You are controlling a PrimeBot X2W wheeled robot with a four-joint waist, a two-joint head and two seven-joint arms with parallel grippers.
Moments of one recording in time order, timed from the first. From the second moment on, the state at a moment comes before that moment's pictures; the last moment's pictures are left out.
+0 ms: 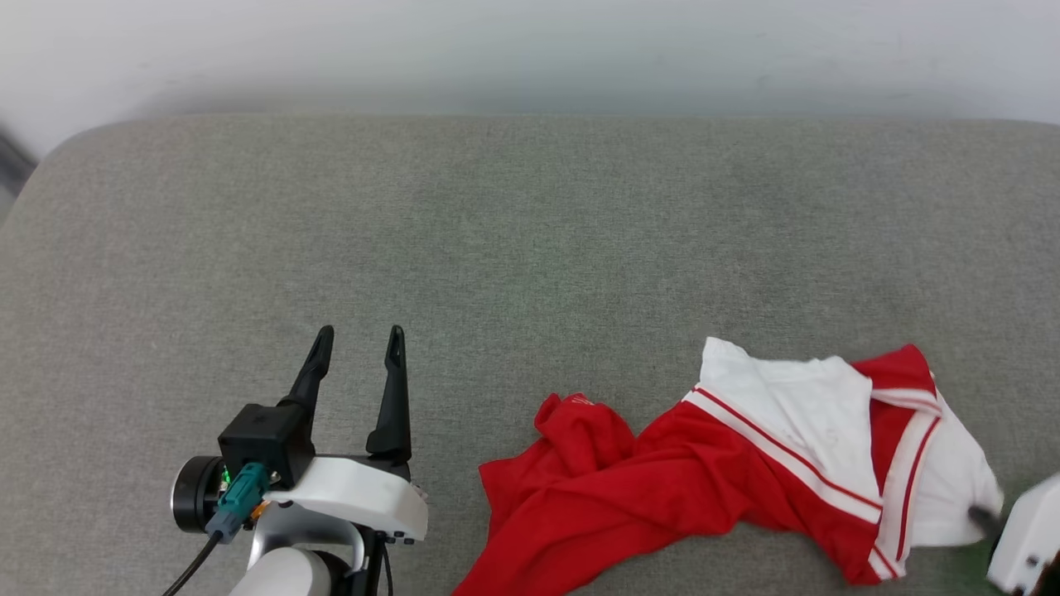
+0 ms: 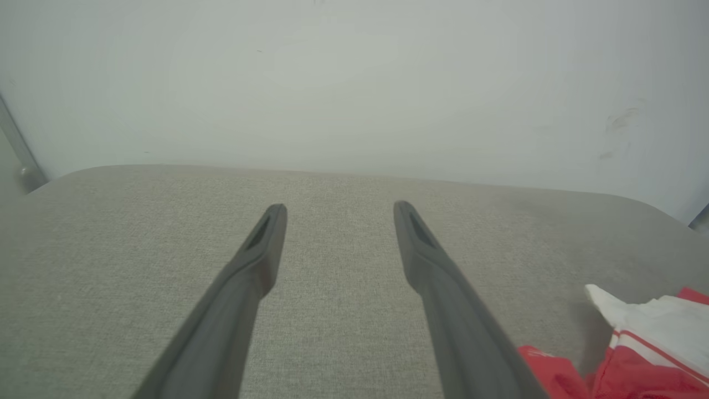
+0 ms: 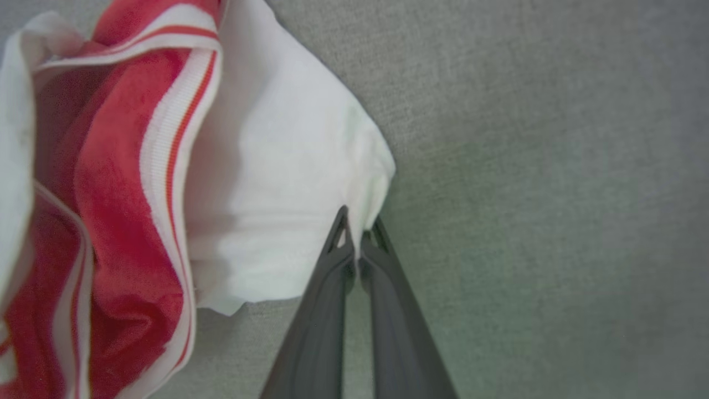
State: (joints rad) left arm -0.17 0.35 -0.46 -0.07 -0.51 0.36 -0.17; right arm -0.12 -0.26 -0.29 0.26 0.43 0.13 0.75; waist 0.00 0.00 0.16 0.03
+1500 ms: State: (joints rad) left arm -0.49 0.30 -0.71 0.13 -0.52 0.12 0.21; right arm 0.02 -0.14 -0.03 -0.19 0.26 0.13 -0.01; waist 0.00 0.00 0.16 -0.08
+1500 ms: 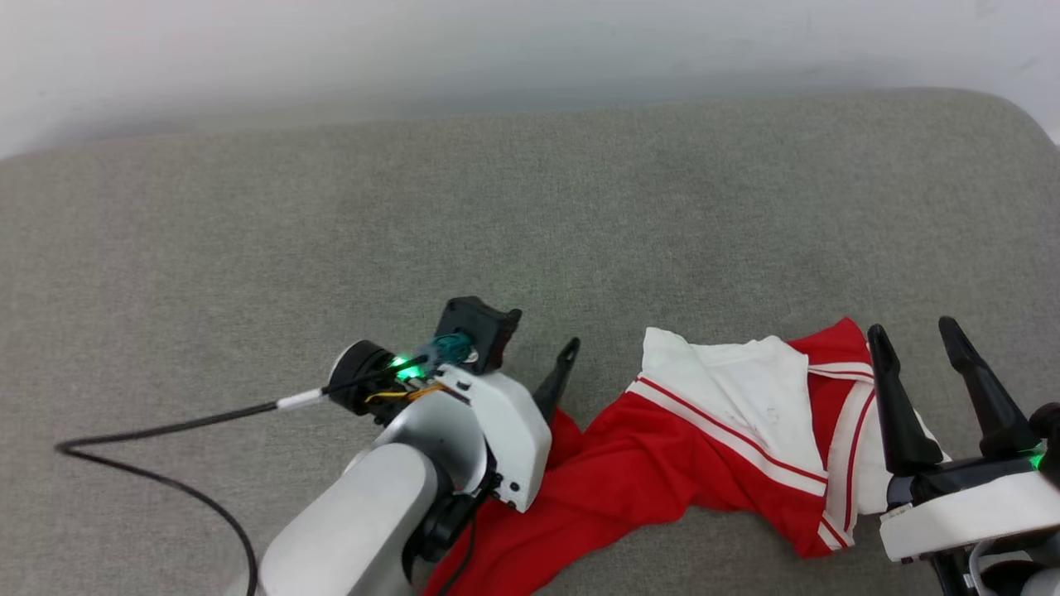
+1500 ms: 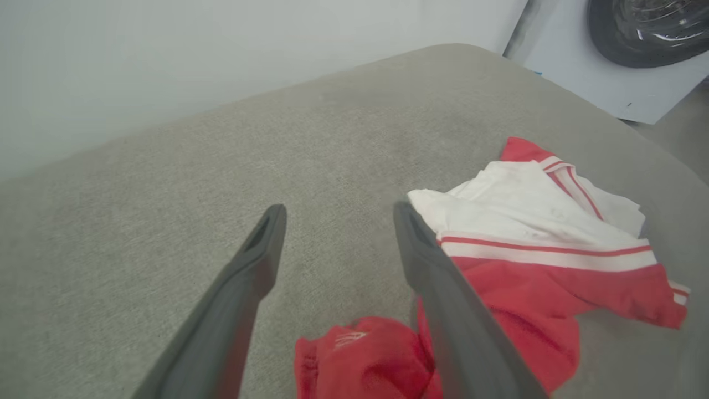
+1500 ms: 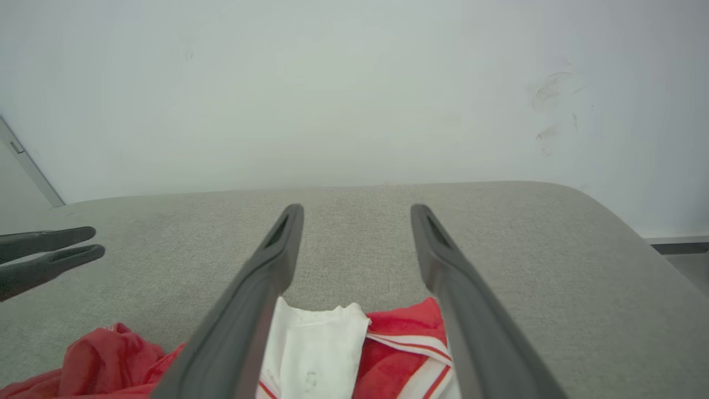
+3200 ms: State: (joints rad) left arm 0.00 0.39 -0.52 0.09 -0.81 0.37 0.16; right arm 0.02 -0.11 -0.06 -0.16 0.27 0.13 0.03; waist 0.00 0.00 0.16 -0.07
